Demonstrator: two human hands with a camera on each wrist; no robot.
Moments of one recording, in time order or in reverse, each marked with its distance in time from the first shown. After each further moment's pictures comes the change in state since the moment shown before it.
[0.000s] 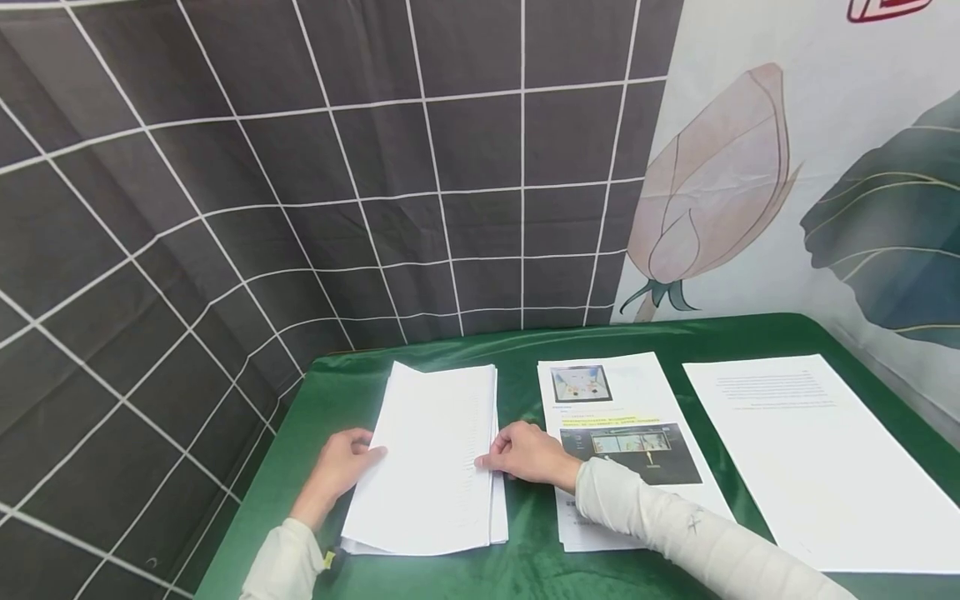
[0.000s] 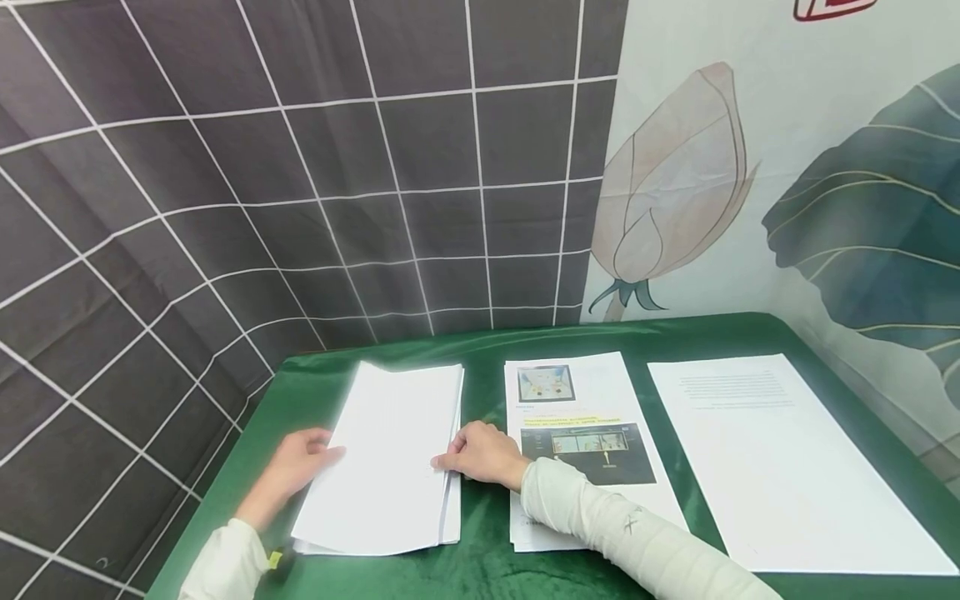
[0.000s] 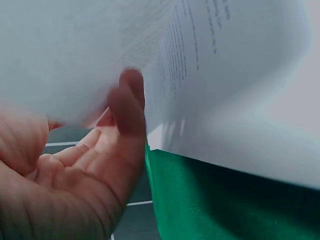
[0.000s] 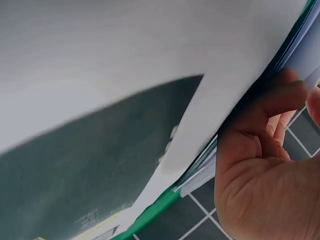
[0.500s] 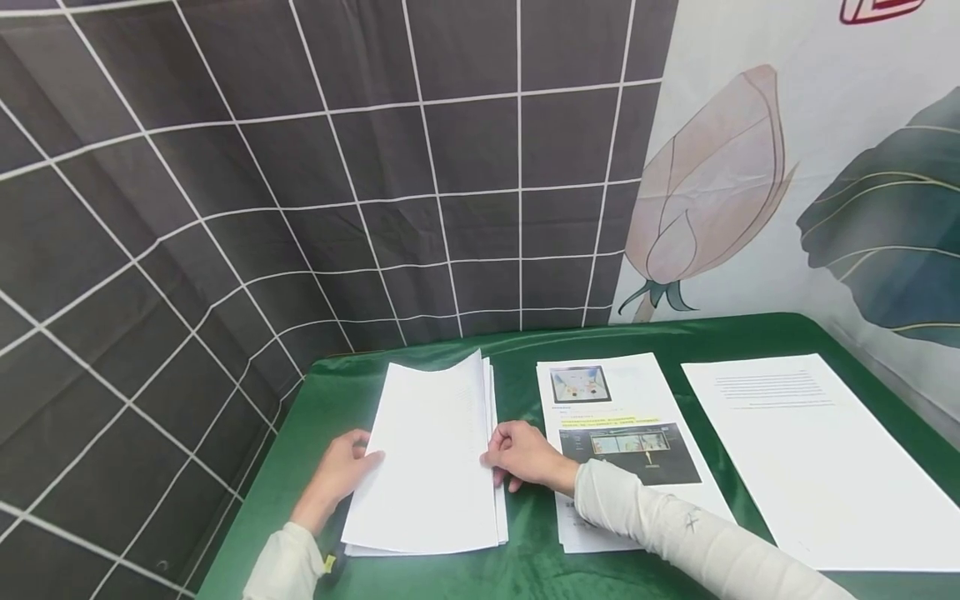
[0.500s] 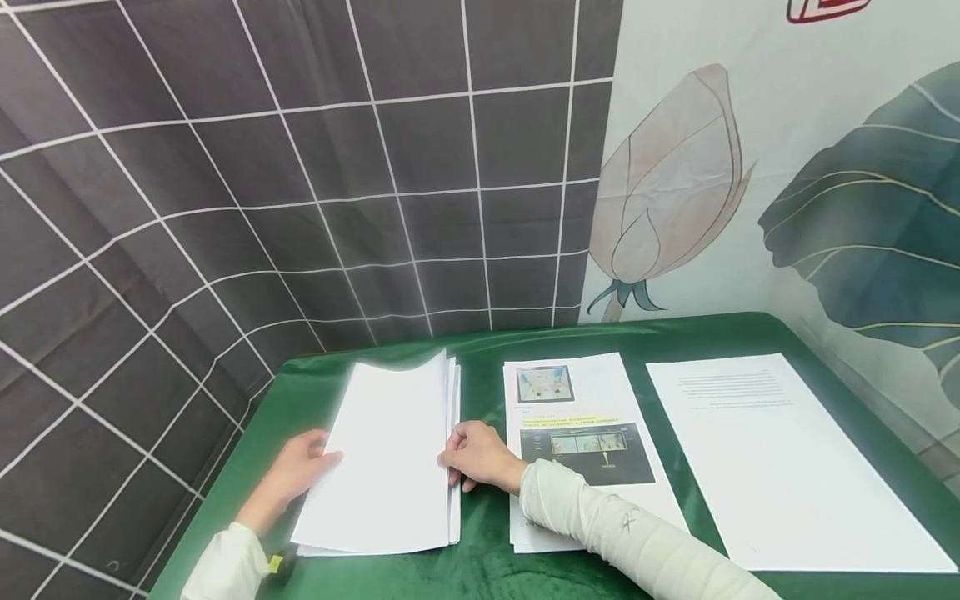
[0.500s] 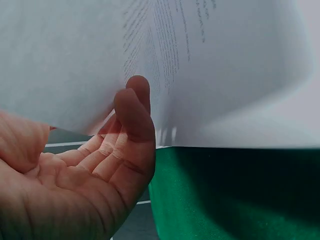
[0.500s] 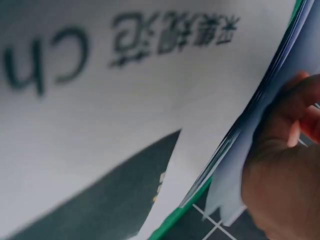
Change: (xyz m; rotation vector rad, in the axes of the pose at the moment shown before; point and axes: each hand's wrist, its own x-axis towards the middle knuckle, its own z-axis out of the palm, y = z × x) left_hand -0.001 -0.003 0.003 -0.016 -0.010 0.031; right_hand -0.002 -0.001 0.005 0.393 -0.037 0.021
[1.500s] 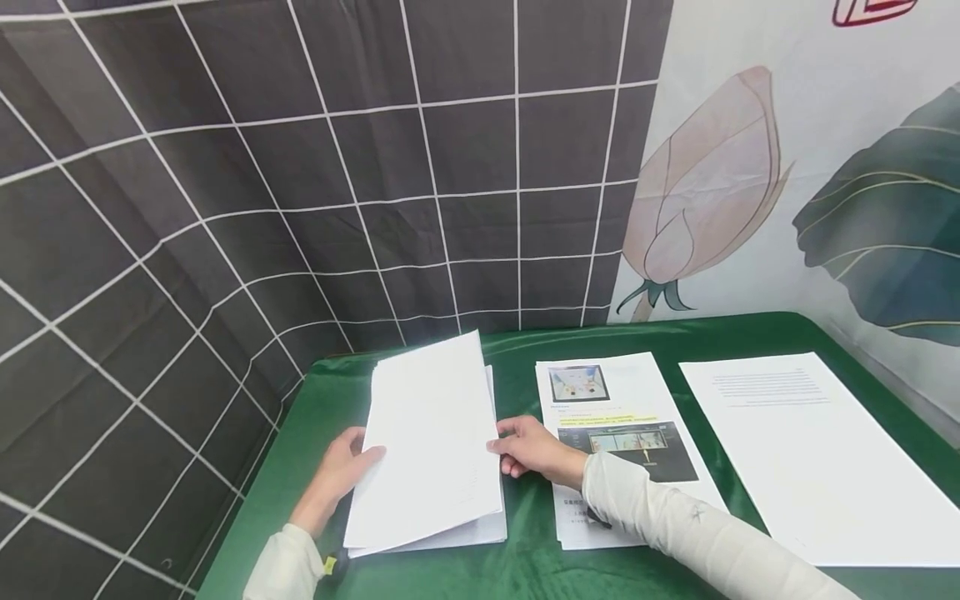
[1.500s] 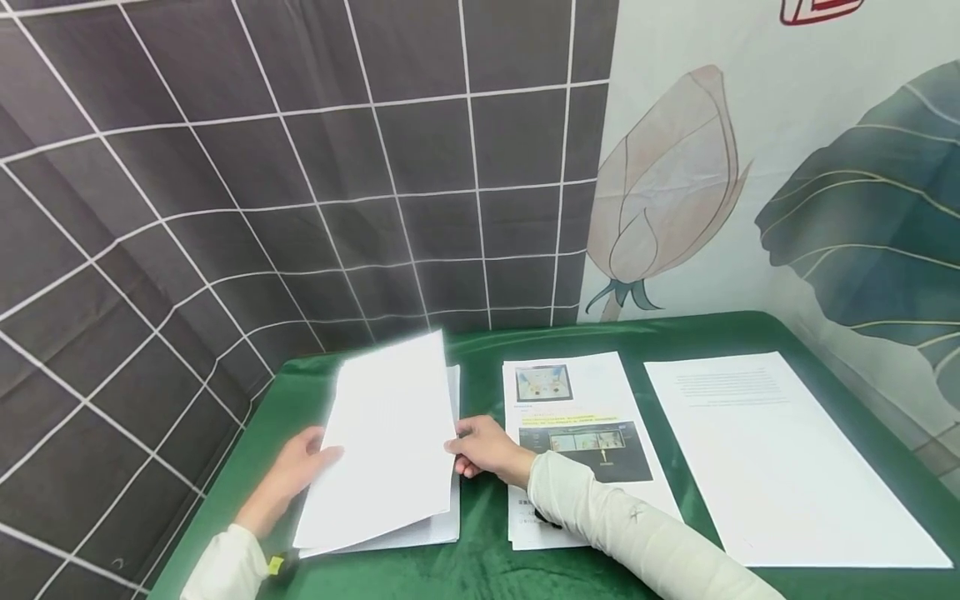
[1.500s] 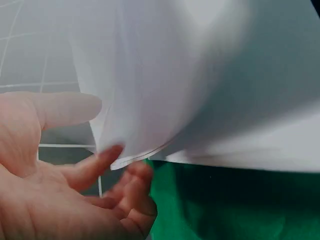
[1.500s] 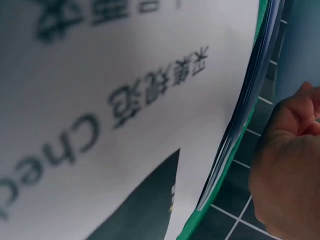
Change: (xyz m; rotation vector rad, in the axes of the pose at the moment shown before) left_hand -0.005 0.004 -0.001 -0.077 -0.010 -0.017; right_hand 0.002 0.002 -0.009 0.282 -0.063 0.057
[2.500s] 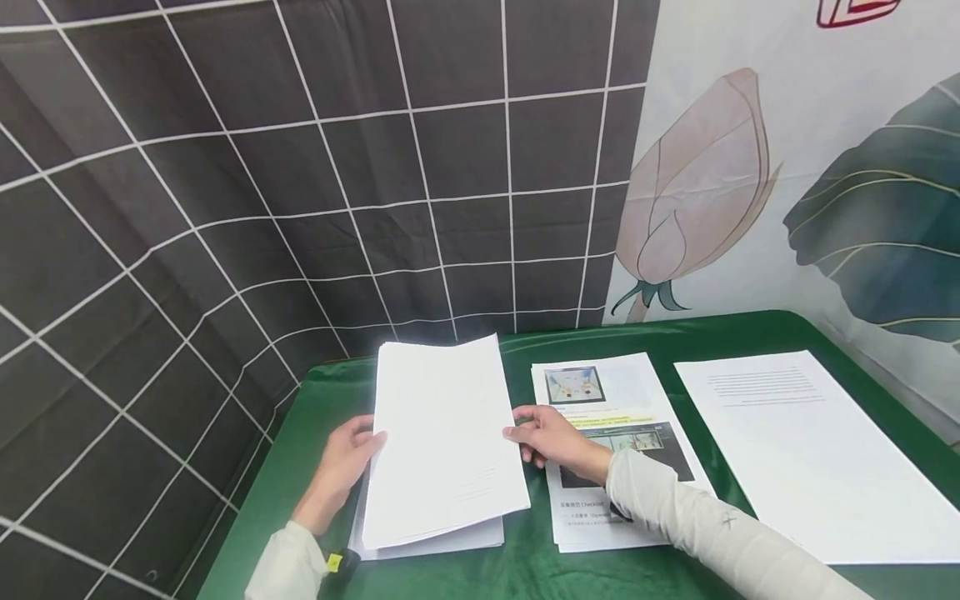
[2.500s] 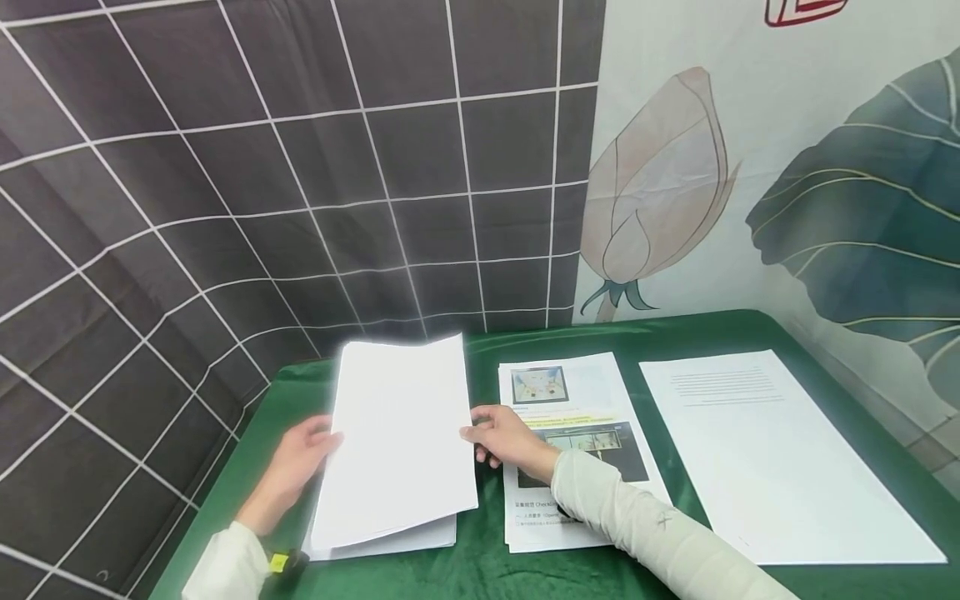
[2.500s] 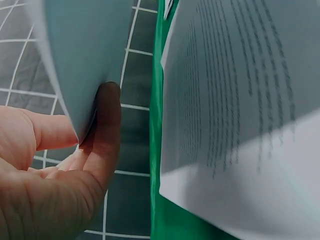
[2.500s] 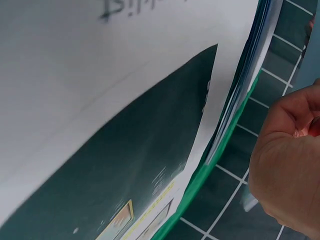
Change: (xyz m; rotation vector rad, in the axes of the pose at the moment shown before) left_hand 0.008 0.019 0.008 -0.205 0.038 0.012; right_hand -0.012 -0.003 -0.032 -0.127 0.084 -0.036
